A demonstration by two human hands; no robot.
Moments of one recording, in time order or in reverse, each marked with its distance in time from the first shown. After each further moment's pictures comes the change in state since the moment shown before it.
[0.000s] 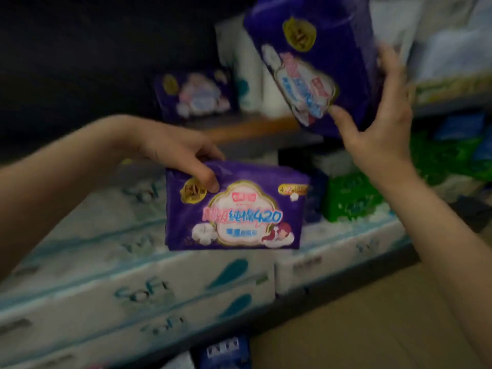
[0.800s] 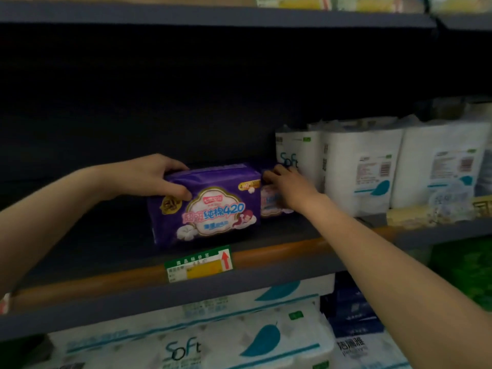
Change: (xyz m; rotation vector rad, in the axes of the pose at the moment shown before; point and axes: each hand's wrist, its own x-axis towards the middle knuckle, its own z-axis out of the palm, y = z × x) left_hand -0.082 -0.062 -0.131 0.029 0.632 -0.211; right_hand 0.111 -0.001 0.228 -0.478 -0.965 0.007
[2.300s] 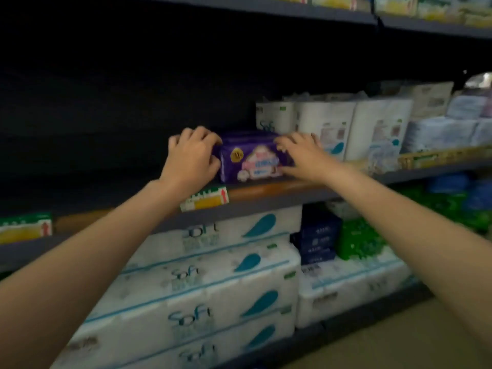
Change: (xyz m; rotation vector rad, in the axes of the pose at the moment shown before) left_hand -0.046 0.016 0.098 0.369 0.707 0.380; right_hand -0.130 -0.012 -0.054 -0.070 0.046 0.080
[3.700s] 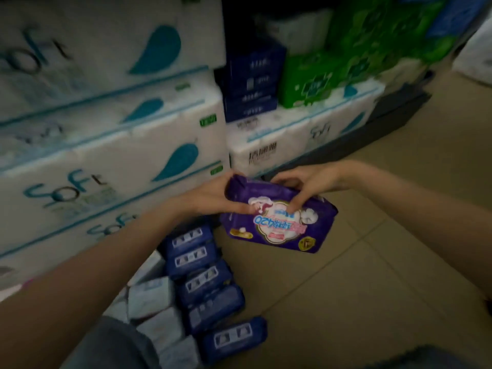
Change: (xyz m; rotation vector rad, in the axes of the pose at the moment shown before) left_hand -0.225 0.168 0.215 -1.033 -1.229 -0.296; right_hand -0.267 0.078 0.202 1.007 -1.157 0.388
